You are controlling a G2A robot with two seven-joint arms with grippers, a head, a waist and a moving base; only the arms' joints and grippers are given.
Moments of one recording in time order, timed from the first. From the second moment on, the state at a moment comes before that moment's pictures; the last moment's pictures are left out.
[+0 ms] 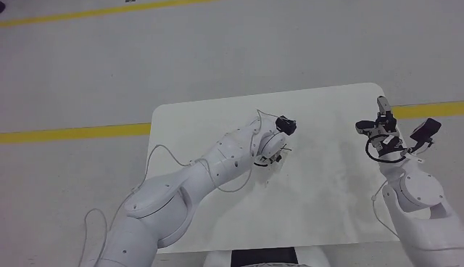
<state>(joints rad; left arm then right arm) 0.58 -1.62 -0.25 -0.85 0.68 0.06 -1.08 -1.73 -1.15 1.60 -1.80 0.42 0.00 0.00</state>
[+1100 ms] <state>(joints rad) 0.55 -1.68 -0.26 -0.75 0.70 0.04 -1.07 -1.73 -1.15 1.60 -1.80 0.42 0.00 0.00</state>
